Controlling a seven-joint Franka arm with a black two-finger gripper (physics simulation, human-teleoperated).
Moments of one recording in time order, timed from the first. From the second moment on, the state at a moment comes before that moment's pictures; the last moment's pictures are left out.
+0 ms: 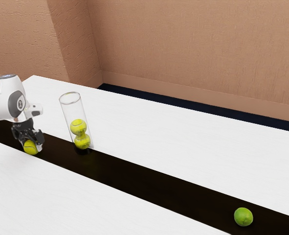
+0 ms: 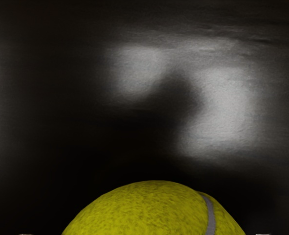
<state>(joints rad) 0.50 0.53 0.08 -1.79 -0.03 2.25 0.48</state>
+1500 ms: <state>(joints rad) 0.45 0.02 -0.20 -1.72 -0.06 1.83 0.45</state>
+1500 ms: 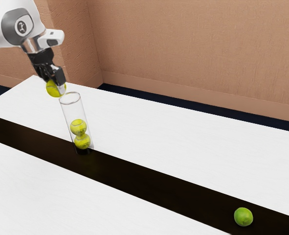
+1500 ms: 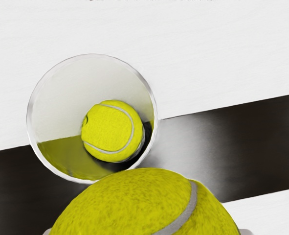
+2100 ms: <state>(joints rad) 0.43 0.20 -0.20 -1.58 -0.06 1.82 0.42</state>
